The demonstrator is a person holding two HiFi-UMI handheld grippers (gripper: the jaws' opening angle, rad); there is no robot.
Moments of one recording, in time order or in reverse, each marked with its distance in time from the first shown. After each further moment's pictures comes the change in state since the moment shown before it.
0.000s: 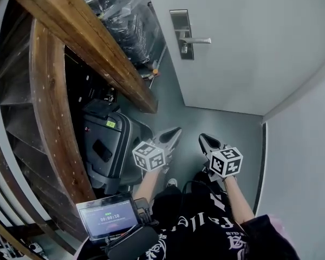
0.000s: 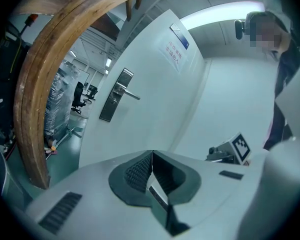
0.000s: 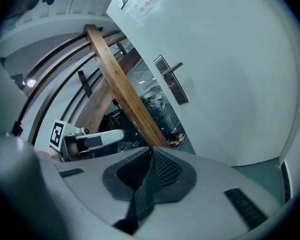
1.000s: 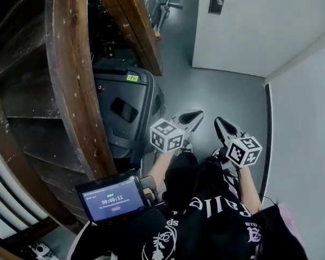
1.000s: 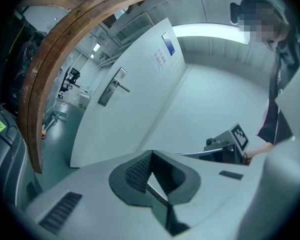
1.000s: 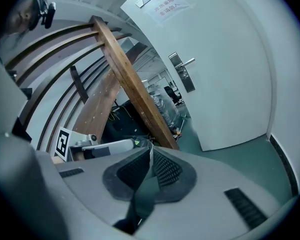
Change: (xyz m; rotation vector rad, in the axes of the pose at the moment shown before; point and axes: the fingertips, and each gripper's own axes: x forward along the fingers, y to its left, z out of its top) left arm -0.210 0.010 -0.087 -0.022 0.120 -0.255; right arm 0.007 0.207 -0.128 0.075 -0.052 -0.160
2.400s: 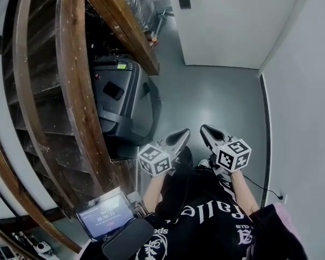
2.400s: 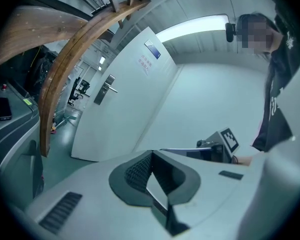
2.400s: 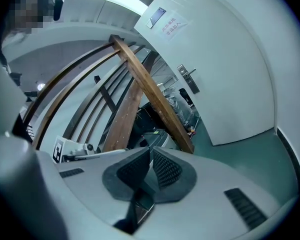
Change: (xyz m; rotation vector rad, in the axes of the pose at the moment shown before) left arm -0.023 -0.249 -0.126 0.001 -0.114 0.124; right arm -0.227 0.009 -0.099 -0.035 -0.034 0.210
